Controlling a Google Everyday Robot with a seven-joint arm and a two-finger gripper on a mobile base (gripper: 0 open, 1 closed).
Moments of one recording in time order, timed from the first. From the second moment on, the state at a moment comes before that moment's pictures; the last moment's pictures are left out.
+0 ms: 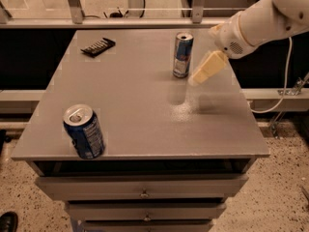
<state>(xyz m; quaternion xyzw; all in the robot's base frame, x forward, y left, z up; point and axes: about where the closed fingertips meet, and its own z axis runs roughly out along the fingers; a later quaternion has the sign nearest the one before) 0.626 -0.151 0.920 -0.53 0.76 0.08 0.37</state>
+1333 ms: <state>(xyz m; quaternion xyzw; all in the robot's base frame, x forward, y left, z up) 0.712 -0.111 0.900 -0.42 0.74 0.23 0.48</state>
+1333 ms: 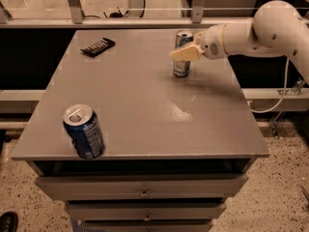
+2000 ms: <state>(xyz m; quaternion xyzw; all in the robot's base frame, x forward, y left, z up) 0.701 -0.110 0.977 -0.42 0.67 0.26 0.55</state>
